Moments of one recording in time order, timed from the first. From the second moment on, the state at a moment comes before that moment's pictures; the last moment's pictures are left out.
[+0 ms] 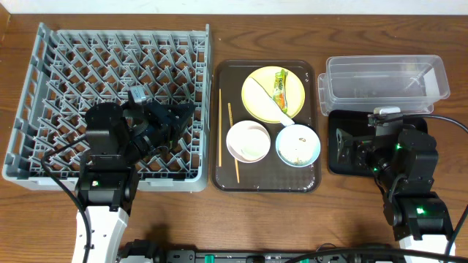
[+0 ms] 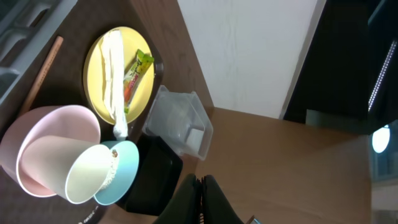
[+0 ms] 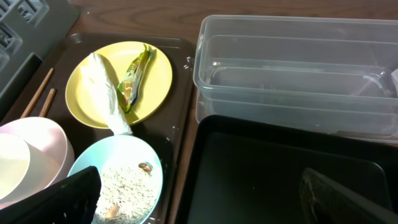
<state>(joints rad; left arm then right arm) -0.01 0.96 0.78 -0.24 0.69 -1.32 0.02 0.80 0.66 -0.46 -0.13 0.01</state>
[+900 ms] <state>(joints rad) -0.01 0.96 0.78 -0.24 0.69 -1.48 0.02 0.80 0.66 -0.46 -0.13 0.01</state>
